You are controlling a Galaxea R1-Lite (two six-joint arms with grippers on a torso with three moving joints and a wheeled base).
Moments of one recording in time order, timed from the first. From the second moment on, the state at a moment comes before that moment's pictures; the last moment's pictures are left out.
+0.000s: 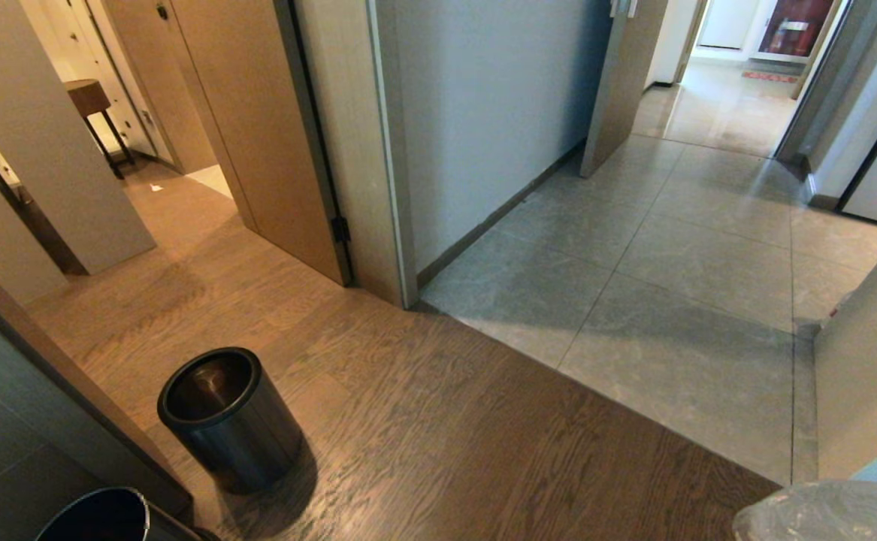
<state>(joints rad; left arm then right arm) 0.00 0.00 0.00 -0.02 0.01 0.00 0.01 0.00 0.00 0.00 -0.01 -0.01</state>
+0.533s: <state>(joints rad) 0.00 0.00 0.00 -0.02 0.01 0.00 0.01 0.00 0.00 0.00 -0.01 -0.01</state>
